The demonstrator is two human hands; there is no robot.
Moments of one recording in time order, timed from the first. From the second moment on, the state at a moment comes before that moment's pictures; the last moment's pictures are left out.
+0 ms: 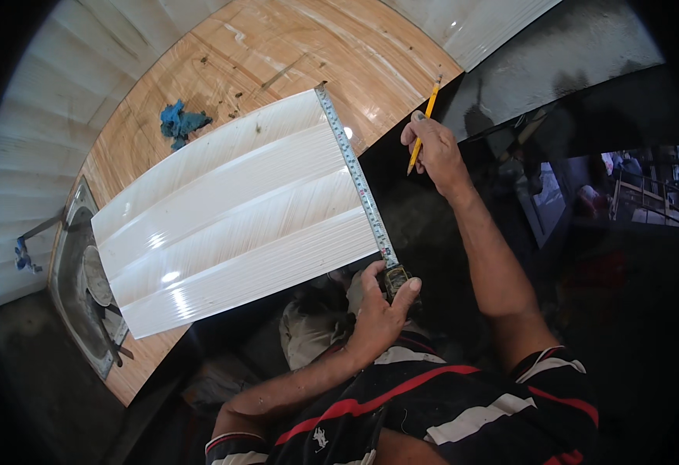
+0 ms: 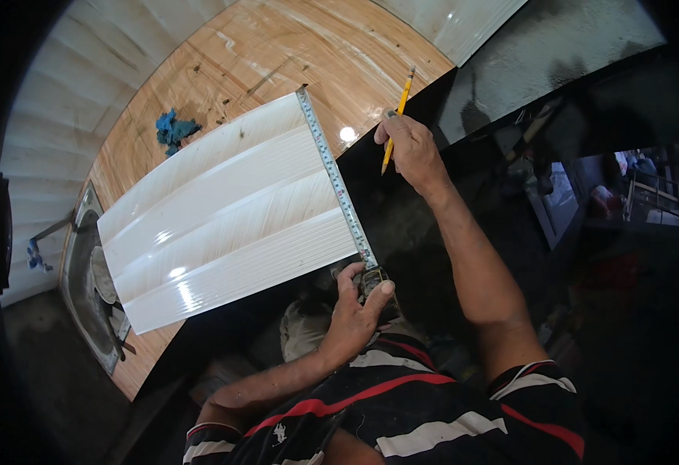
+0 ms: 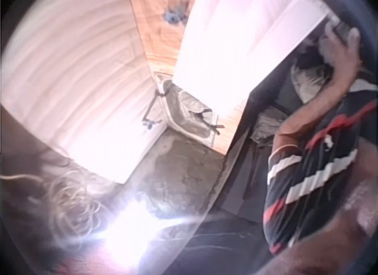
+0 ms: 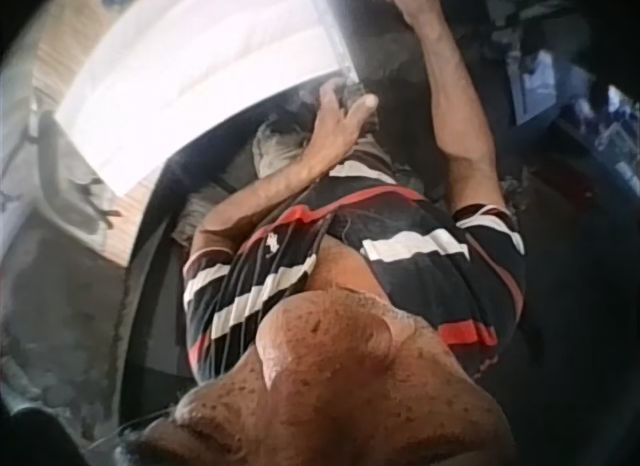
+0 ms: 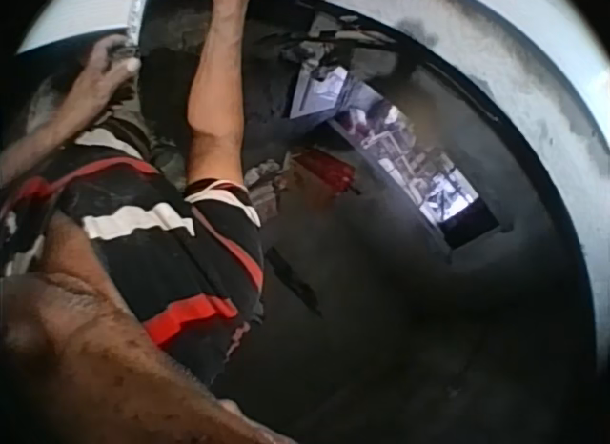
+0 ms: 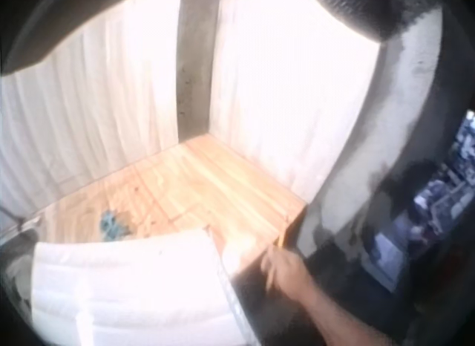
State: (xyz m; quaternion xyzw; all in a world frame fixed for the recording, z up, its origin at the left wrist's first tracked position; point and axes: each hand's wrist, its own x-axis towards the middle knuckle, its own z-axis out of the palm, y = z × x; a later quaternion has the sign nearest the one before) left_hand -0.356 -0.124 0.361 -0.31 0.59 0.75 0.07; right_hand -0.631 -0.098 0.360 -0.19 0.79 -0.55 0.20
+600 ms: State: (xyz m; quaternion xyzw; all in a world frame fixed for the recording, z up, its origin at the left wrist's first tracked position) left_hand -0.325 -0.149 0.379 -0.30 0.49 0.81 -0.10; right_hand -0.628 -0.088 0.376 -0.18 0.69 -0.69 0.12
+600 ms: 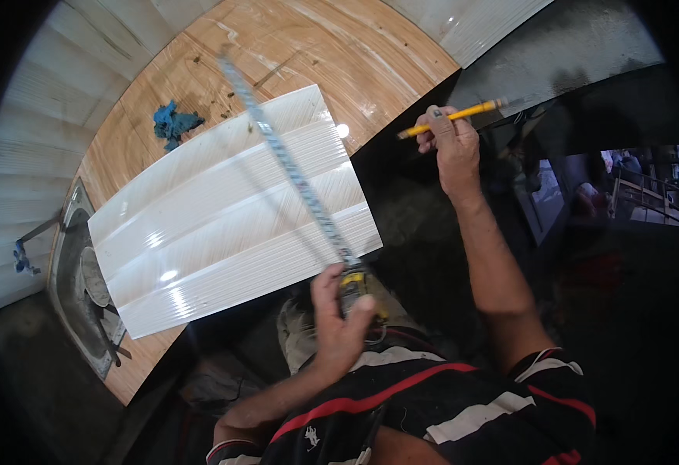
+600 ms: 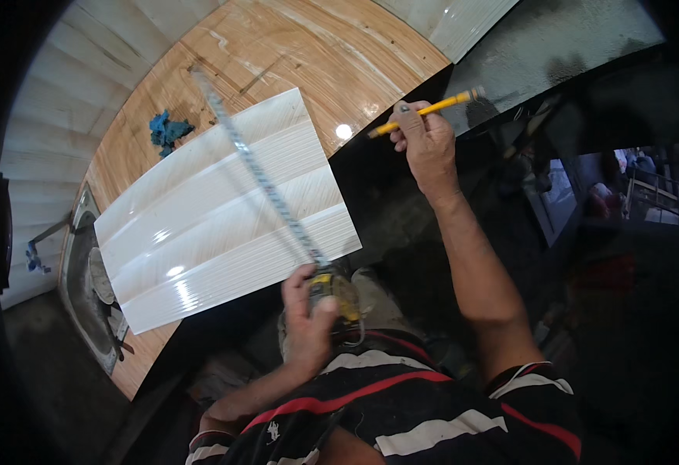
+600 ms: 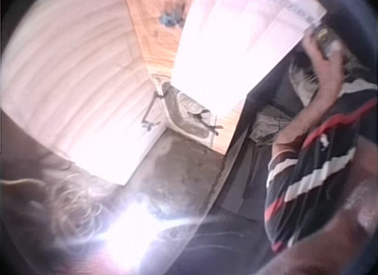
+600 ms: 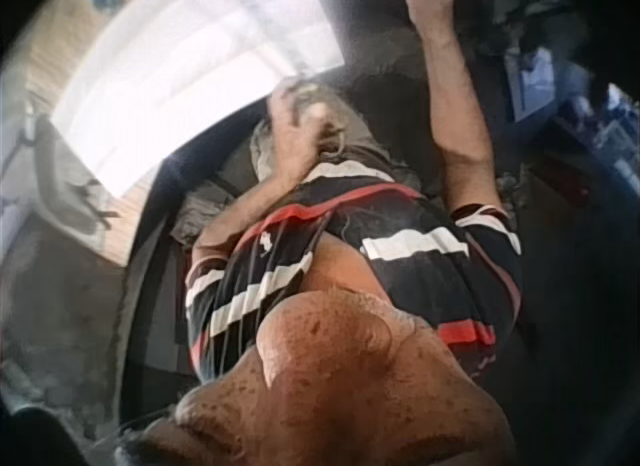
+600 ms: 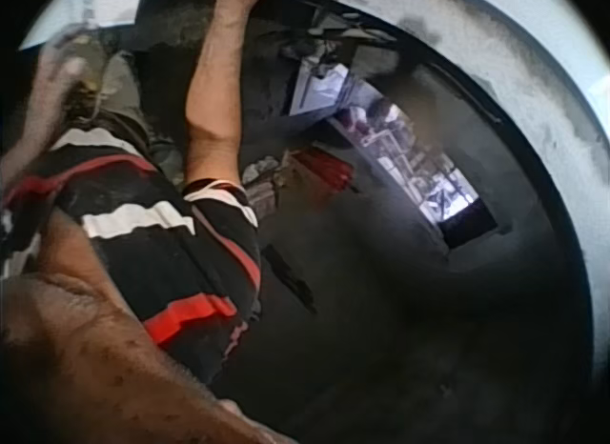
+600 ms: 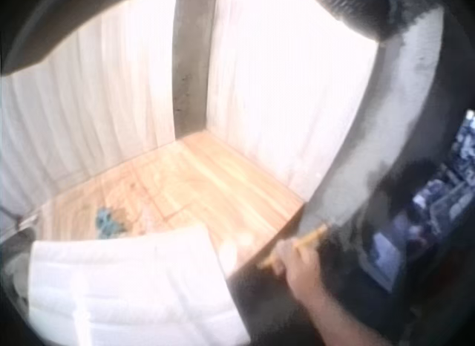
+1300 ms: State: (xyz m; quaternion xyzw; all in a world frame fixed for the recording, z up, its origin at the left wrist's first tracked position) left_hand -0.121 -0.242 0.413 -0.48 0.41 0.75 -0.20; right_hand -0.695 -0.121 0.379 -0.14 0.72 -0.66 0.16
